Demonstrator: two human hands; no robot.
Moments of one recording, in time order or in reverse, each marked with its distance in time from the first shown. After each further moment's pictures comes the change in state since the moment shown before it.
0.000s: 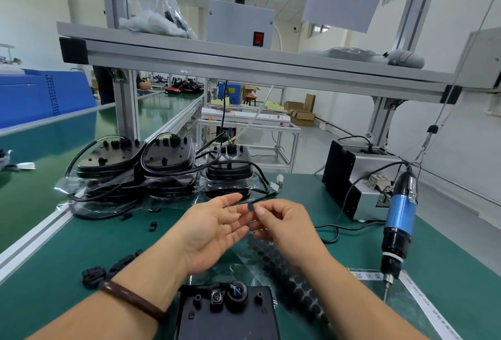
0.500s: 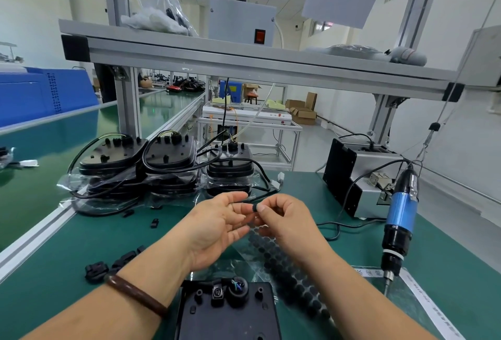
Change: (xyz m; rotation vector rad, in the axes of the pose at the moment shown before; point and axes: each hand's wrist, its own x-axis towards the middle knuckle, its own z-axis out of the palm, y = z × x) left_hand -0.004 0.000 0.006 0.204 0.006 0.035; right_hand -0.001 -0.005 -0.004 -0.104 0.026 0.003
